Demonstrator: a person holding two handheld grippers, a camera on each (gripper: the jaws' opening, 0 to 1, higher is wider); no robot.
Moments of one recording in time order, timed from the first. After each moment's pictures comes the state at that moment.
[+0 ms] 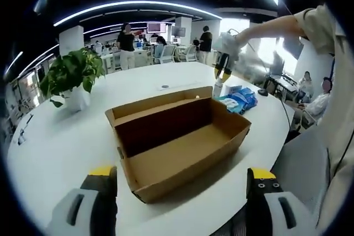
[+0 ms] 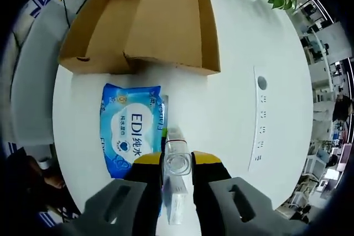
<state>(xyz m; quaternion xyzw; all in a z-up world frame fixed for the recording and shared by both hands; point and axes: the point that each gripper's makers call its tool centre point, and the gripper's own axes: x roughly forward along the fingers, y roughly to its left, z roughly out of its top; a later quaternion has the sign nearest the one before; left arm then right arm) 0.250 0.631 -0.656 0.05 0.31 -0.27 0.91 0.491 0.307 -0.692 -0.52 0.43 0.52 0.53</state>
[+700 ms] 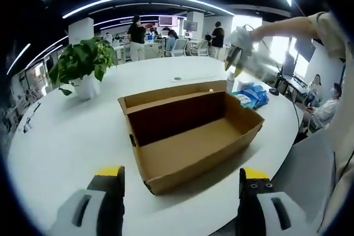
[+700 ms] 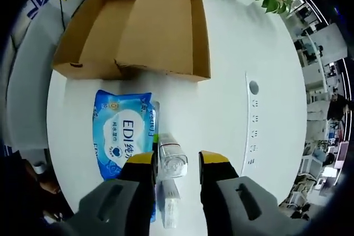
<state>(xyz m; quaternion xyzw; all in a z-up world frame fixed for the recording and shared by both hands) 0.255 0.660 -0.671 0.04 0.34 -0.22 0.92 0.507 0.318 -0.684 -0.51 0.40 0.51 0.57</state>
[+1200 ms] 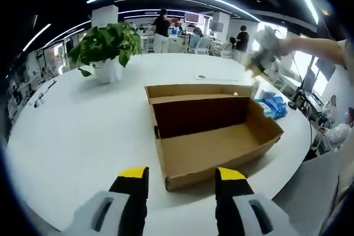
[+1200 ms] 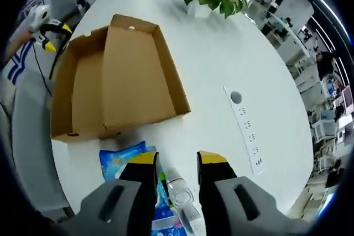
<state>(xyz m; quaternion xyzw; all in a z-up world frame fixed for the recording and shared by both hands) 0.267 0.689 -0.680 -0.02 0.36 -0.13 0.92 0.507 0.370 -0.662 -0.36 0.42 0.46 0.70</state>
